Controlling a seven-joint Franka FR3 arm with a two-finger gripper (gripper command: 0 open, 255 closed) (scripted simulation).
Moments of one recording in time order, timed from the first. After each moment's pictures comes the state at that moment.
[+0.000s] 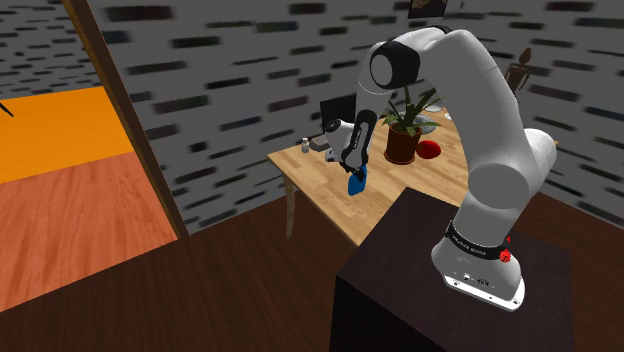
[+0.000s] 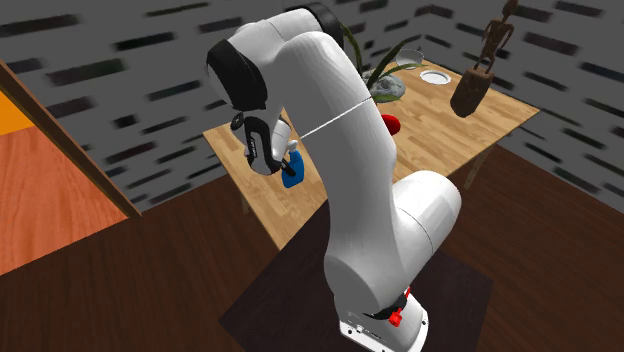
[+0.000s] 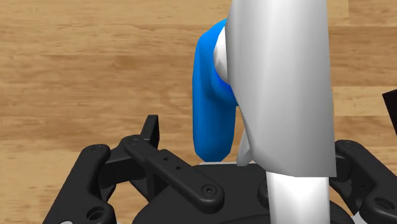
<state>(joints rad) -0.15 0.80 -0.26 -2.00 -0.70 2.70 -0.96</state>
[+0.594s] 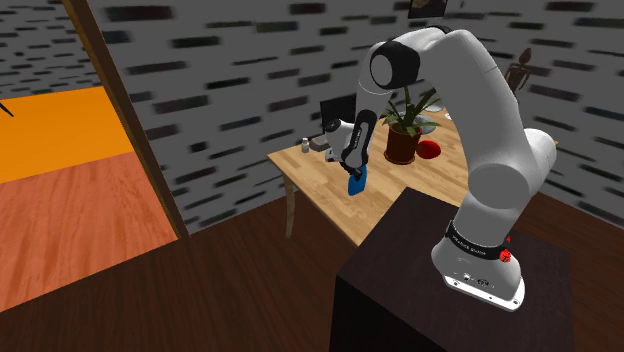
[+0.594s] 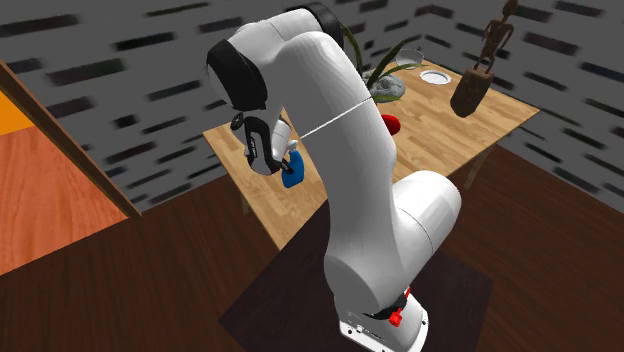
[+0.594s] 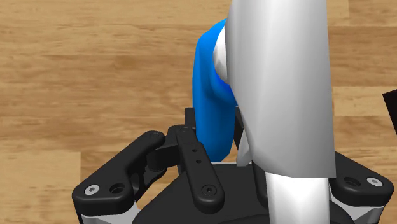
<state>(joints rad) -0.15 0.80 -0.27 -2.00 -0.70 2.70 -0.96</state>
